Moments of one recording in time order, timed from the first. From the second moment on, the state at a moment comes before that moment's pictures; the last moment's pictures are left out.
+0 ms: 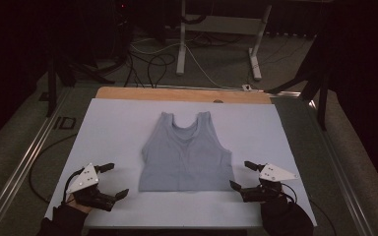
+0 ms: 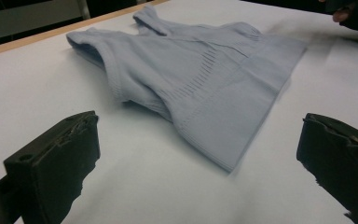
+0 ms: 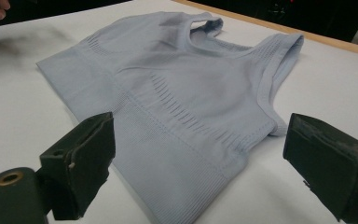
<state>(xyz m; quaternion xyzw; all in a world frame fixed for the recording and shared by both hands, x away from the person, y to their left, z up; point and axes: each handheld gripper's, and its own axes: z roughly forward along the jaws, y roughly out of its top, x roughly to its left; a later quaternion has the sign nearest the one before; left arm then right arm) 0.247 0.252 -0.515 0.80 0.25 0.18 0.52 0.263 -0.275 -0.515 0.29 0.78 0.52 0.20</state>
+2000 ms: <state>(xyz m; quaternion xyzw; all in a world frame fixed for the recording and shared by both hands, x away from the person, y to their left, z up) 0.255 0.224 -0.467 0.82 0.22 0.16 0.50 0.317 -0.209 -0.428 0.23 0.79 0.53 0.20</state>
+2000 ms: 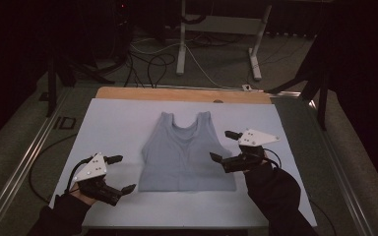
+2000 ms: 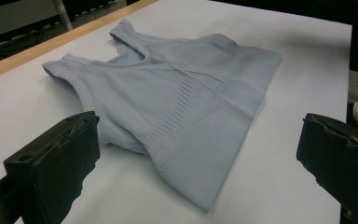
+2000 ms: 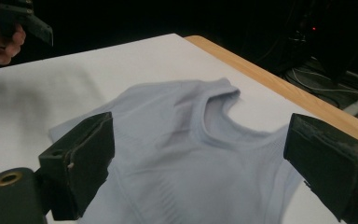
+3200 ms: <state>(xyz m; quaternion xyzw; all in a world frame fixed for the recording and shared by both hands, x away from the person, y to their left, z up) 0.261 0.192 -0.473 0.84 0.25 0.18 0.44 0.396 -0.119 -0.424 0.19 0.81 0.53 0.16</state>
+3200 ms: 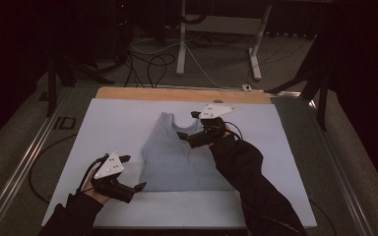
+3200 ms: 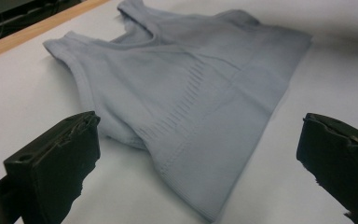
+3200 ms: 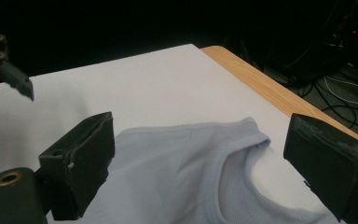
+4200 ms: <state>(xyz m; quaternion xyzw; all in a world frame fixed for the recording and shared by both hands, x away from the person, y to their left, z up) 0.281 0.170 -0.518 0.88 0.30 0.11 0.35 0.425 -0.061 -0.443 0.18 0.83 0.51 0.13</state>
